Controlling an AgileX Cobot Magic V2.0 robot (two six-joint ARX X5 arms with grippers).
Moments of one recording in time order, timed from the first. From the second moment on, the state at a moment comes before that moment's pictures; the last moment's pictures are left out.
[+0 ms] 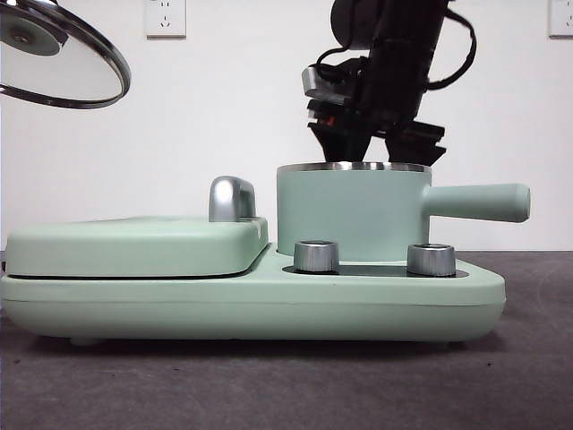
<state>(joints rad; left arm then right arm) -0.34 0.90 0.99 -0.63 0.08 0.09 0.50 1.86 1.64 -0.98 -0.08 -0.03</state>
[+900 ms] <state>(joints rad) -0.34 0.90 0.99 -0.64 0.08 0.09 0.87 0.92 0.76 -0.40 0.07 -0.02</state>
